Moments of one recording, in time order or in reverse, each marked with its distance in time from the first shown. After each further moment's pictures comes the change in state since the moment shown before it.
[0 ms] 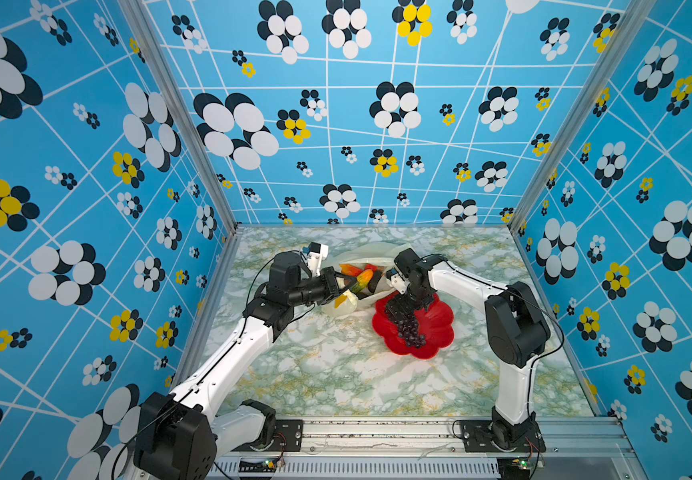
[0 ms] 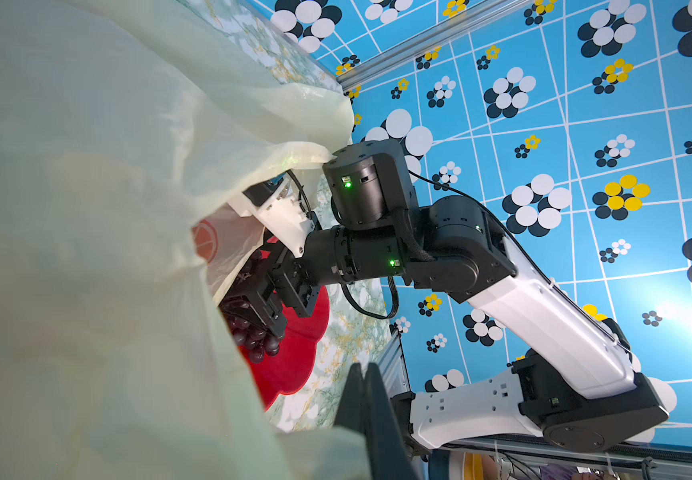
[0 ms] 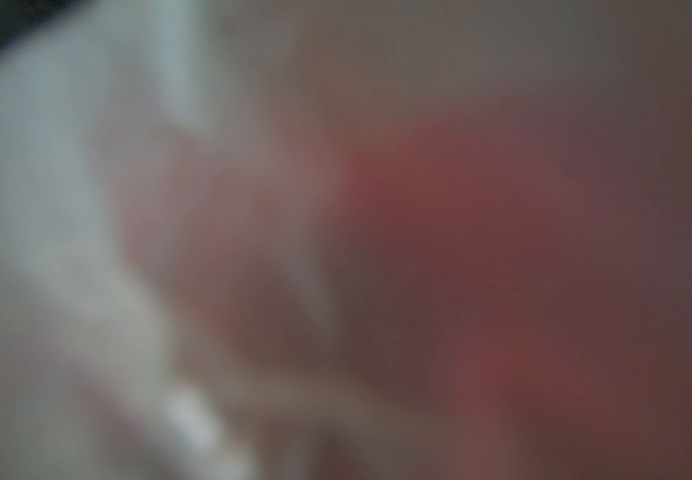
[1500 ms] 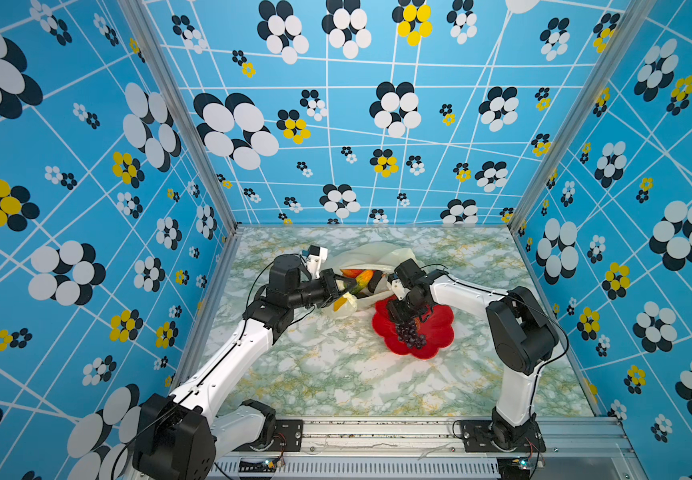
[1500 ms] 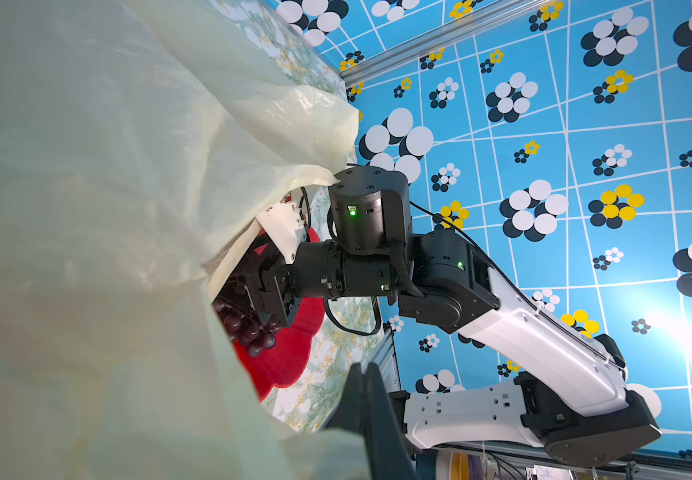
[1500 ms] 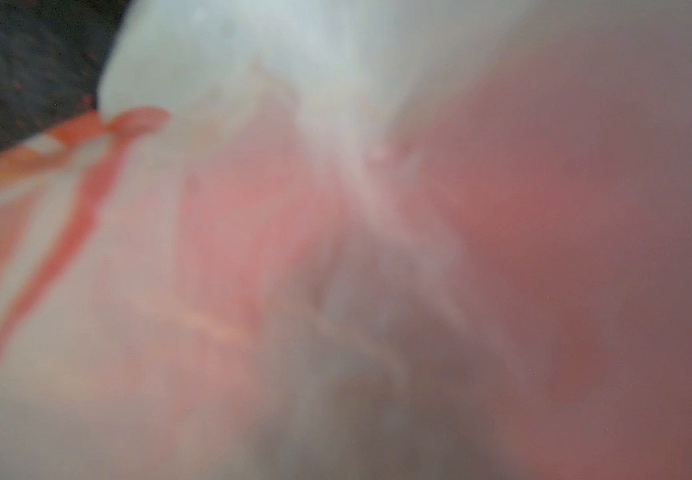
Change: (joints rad) left arm 0.000 -0.011 -0.024 0.011 0.002 -0.046; right arm 0.024 -0.113 -0.226 0.296 -0.049 0.194
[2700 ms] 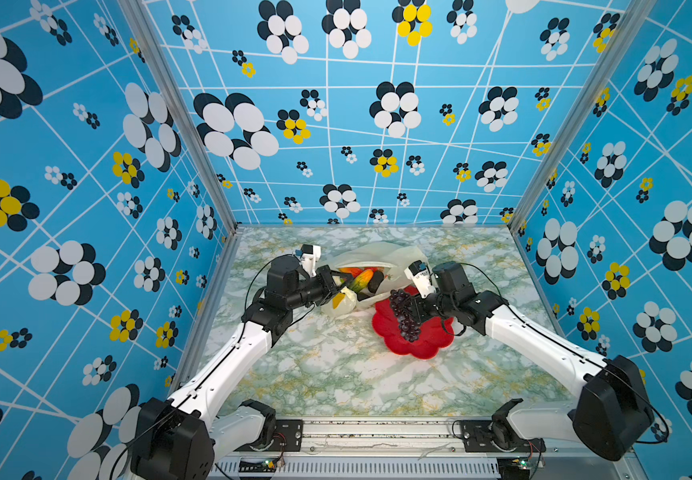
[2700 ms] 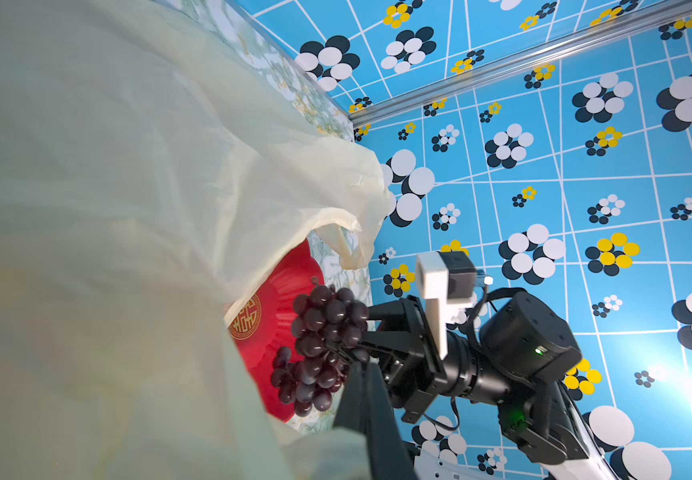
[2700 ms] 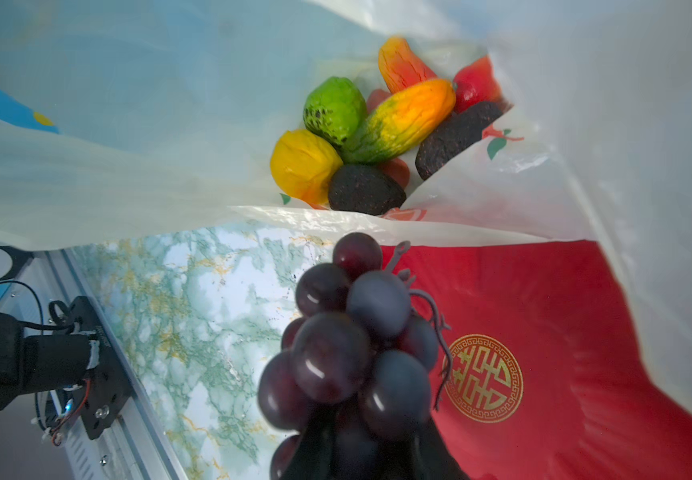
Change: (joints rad) left arm 0.000 -0.008 -0.018 0.054 -0.113 -0.079; right arm -0.014 -0.617 -0.290 0.211 -0.139 0.034
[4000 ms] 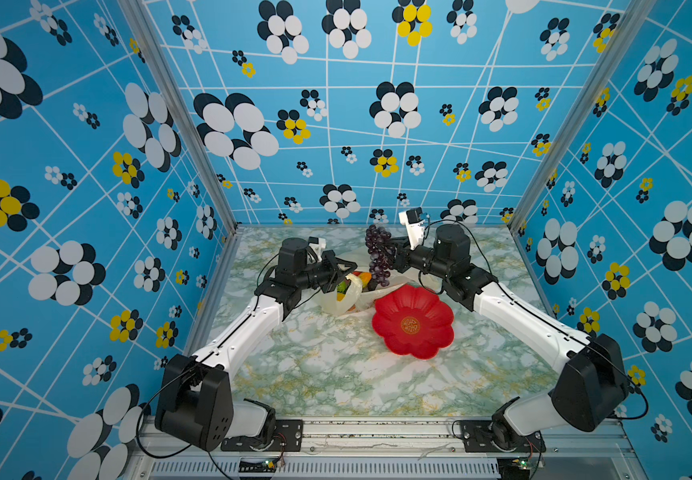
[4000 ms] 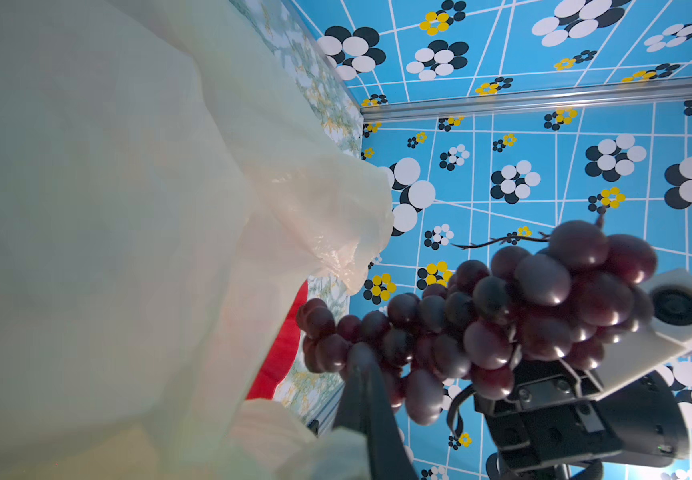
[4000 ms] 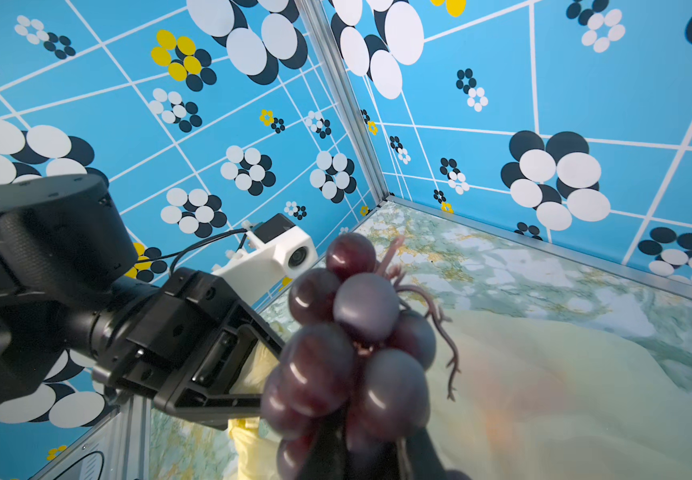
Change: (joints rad) left arm 0.032 0.242 0.186 0.003 0.085 -0.157; right arm 0.000 0.260 0.229 0.594 -0.112 0.107
